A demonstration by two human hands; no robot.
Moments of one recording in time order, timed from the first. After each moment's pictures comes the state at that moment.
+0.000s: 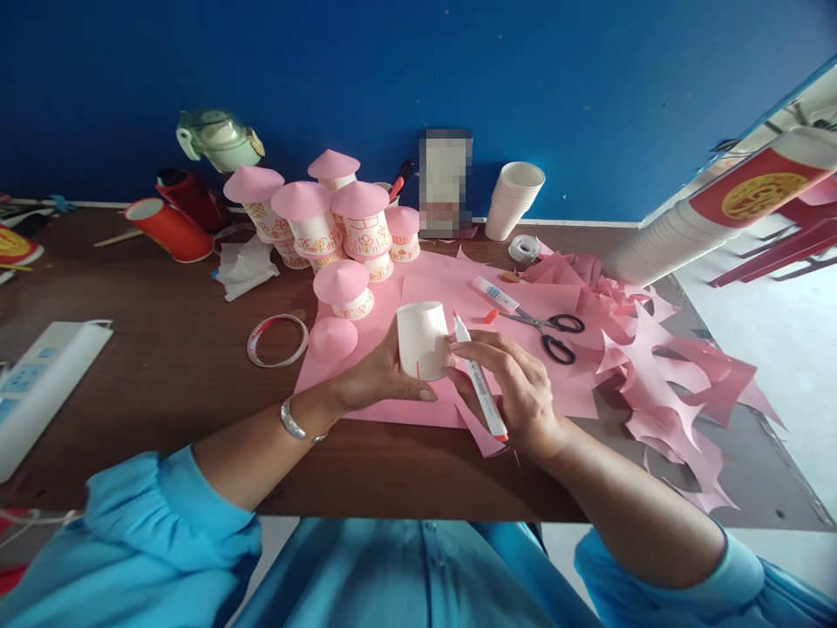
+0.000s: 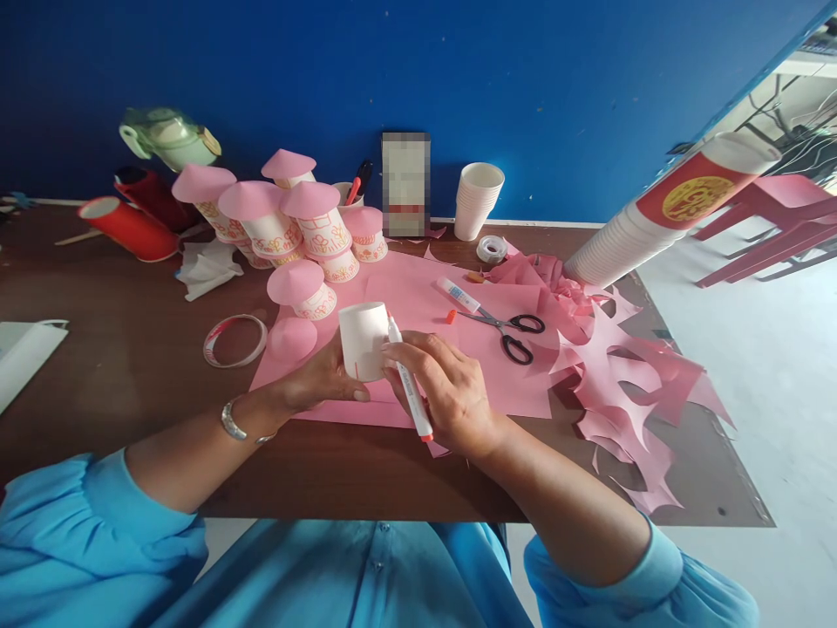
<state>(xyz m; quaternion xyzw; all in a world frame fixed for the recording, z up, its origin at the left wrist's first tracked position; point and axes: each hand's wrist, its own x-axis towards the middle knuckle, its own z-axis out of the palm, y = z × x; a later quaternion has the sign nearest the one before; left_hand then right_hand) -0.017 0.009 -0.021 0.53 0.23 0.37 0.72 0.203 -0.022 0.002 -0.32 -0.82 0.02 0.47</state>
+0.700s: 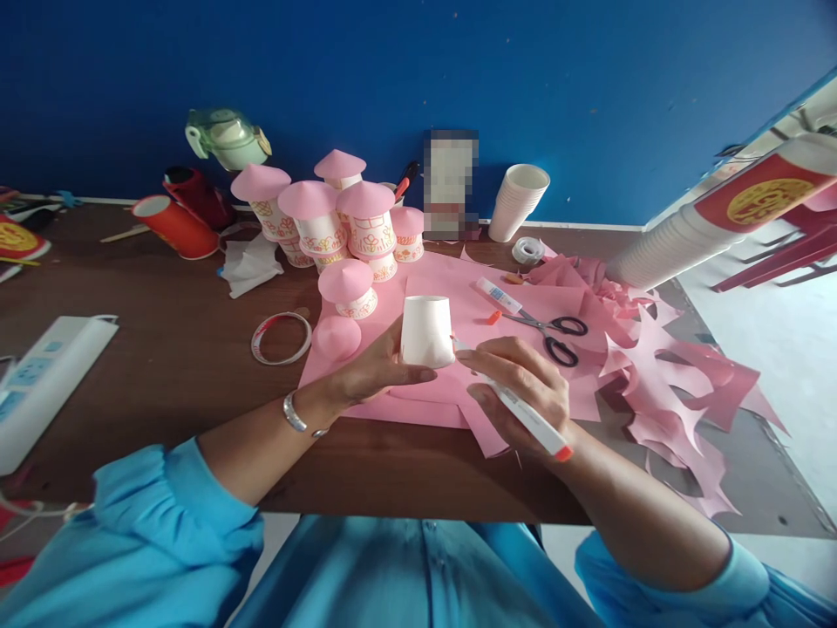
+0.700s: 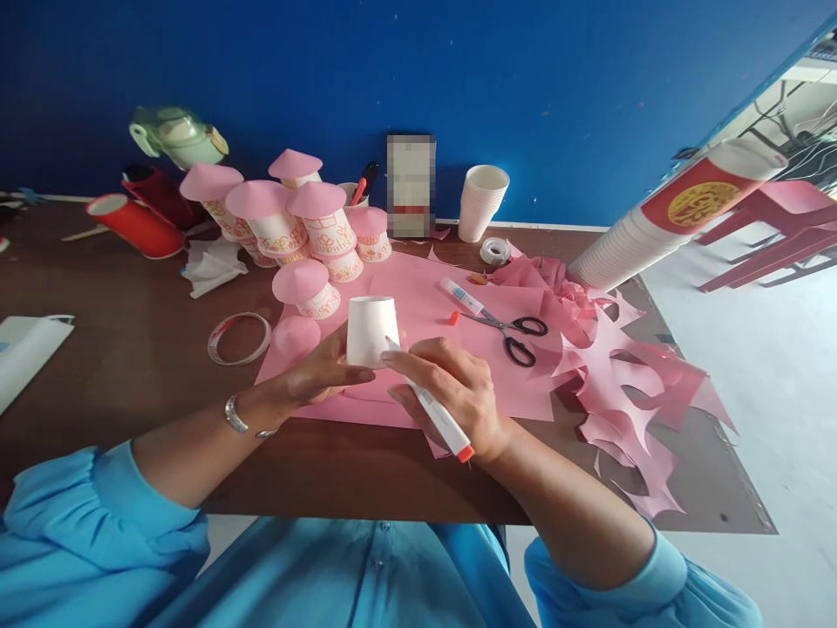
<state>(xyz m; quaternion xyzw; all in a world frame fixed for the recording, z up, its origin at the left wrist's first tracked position) -0.020 0.011 -0.016 0.51 0.28 0.36 0.73 0.210 -0.024 0.018 -0.29 -0.83 0.03 0.47</state>
